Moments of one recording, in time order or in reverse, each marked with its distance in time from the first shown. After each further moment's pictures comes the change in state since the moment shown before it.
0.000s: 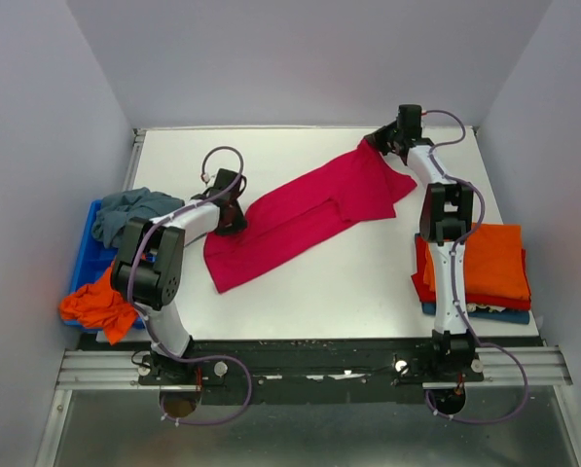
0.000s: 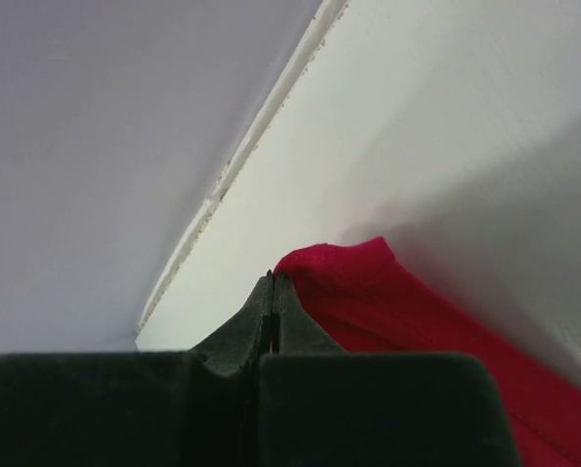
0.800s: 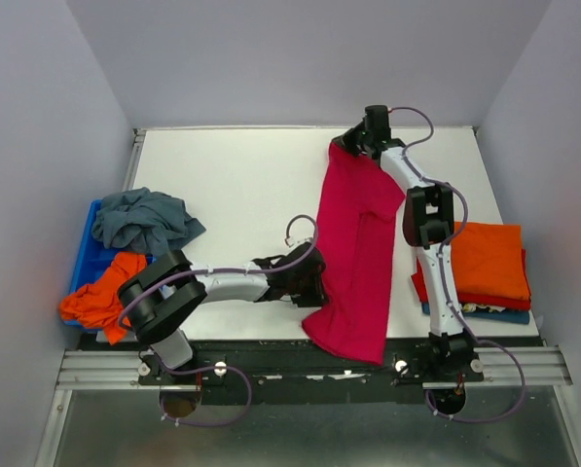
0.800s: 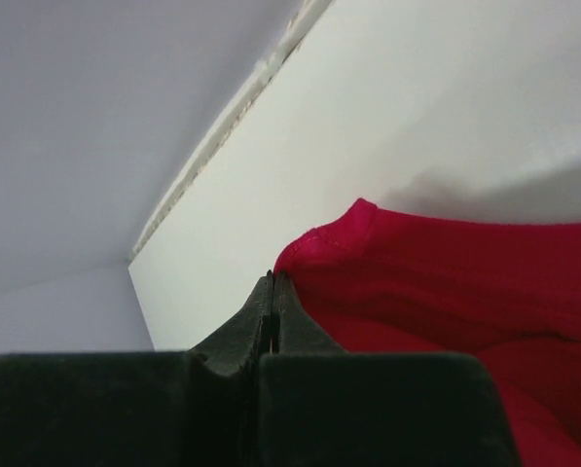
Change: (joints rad) left arm -0.710 -0.159 -0.320 0.288 0.213 -0.456; right arm 0.134 0.000 0.022 0.006 0.000 0.000
